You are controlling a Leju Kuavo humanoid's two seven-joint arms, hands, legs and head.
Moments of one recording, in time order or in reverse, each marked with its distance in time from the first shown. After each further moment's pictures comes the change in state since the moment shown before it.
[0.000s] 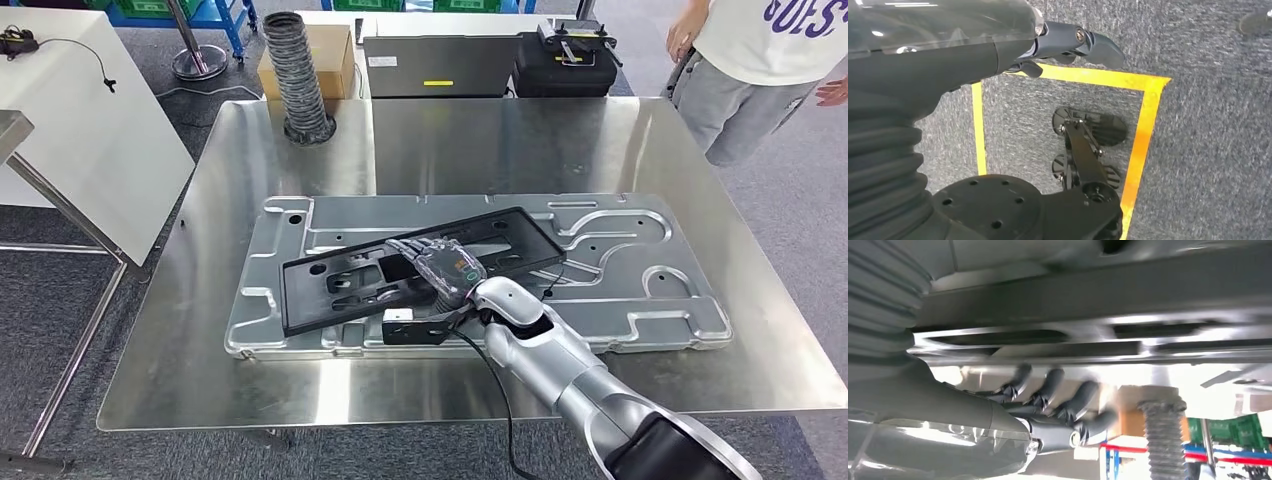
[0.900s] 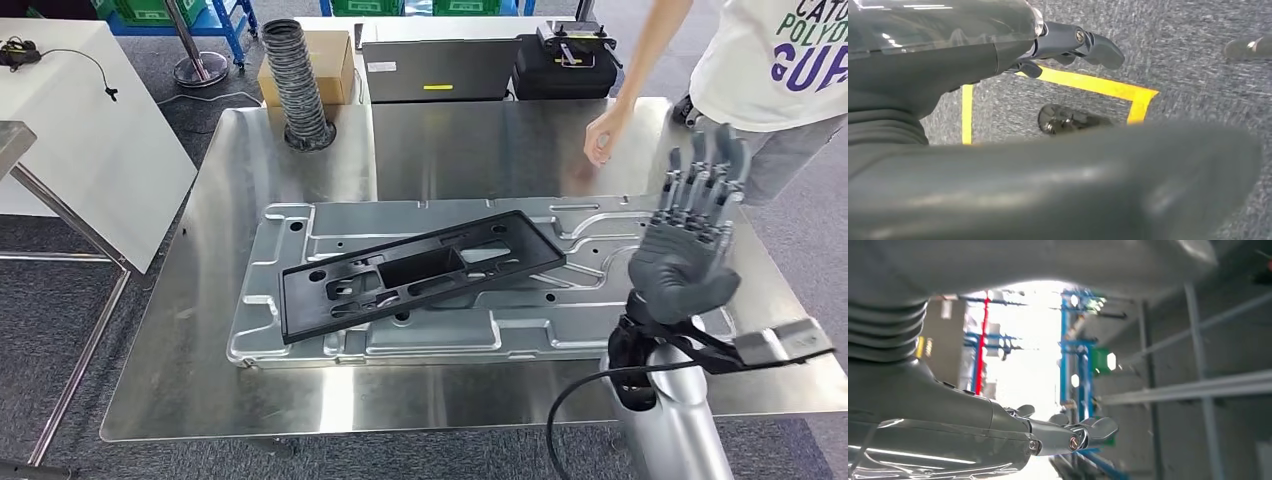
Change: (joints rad) left arm 0.016 -0.004 0.074 0.000 0.020 -0.016 -0.051; right arm 0.507 -0.112 -0.658 -1.021 -1.105 0.090 -0.424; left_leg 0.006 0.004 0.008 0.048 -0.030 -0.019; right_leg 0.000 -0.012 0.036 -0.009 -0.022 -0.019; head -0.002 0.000
